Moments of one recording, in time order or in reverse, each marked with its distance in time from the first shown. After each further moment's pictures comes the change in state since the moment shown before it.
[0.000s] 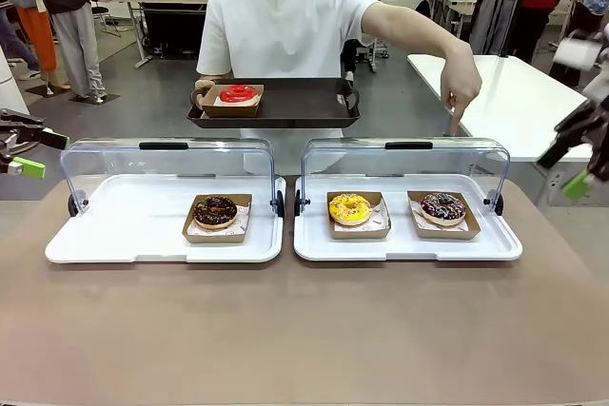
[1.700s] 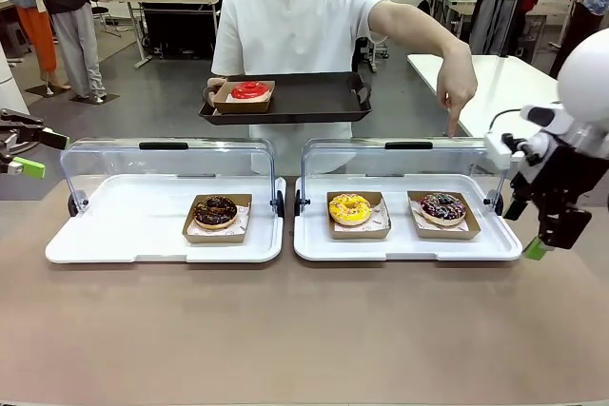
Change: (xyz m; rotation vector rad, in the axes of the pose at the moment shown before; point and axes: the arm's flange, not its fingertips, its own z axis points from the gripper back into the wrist) left arm 0.000 0.000 0.000 0.000 0.000 0.000; right arm 0.009 -0.003 -0.101 -0.038 0.264 0.102
